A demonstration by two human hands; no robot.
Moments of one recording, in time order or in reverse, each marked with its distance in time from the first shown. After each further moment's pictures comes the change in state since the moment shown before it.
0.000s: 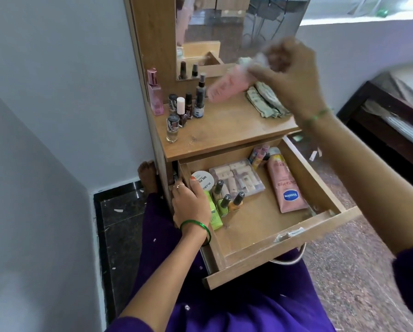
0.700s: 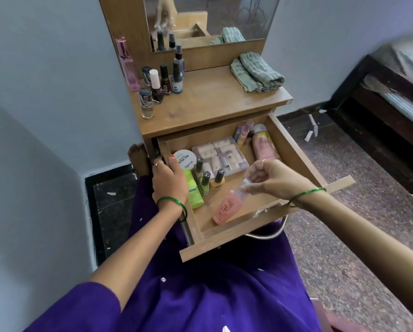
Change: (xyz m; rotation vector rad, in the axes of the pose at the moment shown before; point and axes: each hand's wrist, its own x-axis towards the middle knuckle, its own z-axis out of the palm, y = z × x) left_hand 0.001 0.002 0.002 0.002 -0.008 -0.030; right_hand -0.160 0.082 -0.027 0.017 -0.672 0.686
